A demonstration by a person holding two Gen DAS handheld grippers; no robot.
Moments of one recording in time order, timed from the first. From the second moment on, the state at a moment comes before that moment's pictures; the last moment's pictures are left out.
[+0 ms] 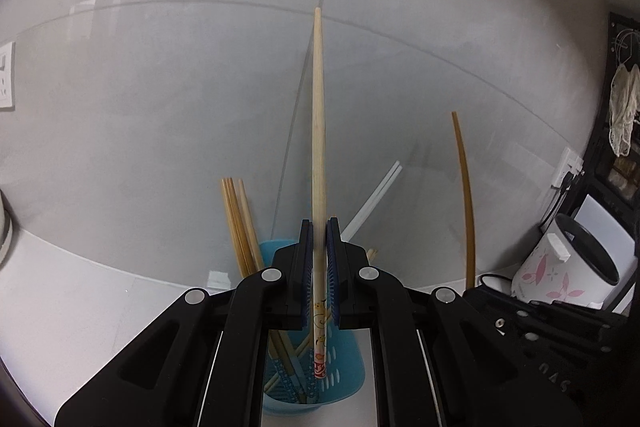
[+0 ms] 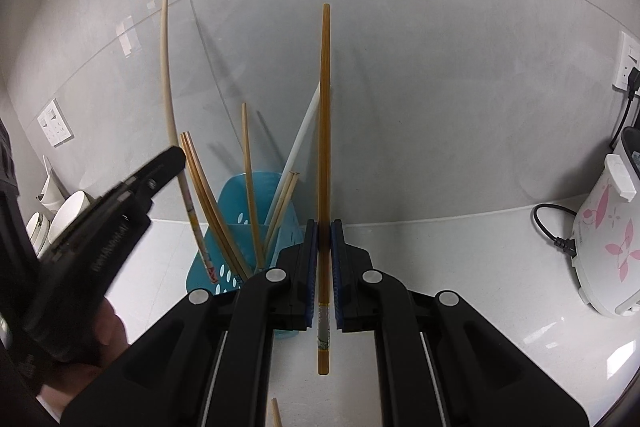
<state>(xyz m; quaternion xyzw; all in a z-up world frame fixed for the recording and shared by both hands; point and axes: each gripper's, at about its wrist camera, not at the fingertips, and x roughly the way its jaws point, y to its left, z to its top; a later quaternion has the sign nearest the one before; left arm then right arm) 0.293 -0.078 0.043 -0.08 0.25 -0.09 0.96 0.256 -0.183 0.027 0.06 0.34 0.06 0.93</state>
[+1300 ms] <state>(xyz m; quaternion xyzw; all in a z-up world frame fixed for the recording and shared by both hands) 0.272 -0.047 0.026 -0.04 0.37 -0.03 0.93 0.266 -0.163 0.039 0.08 0.31 0.13 0.94</state>
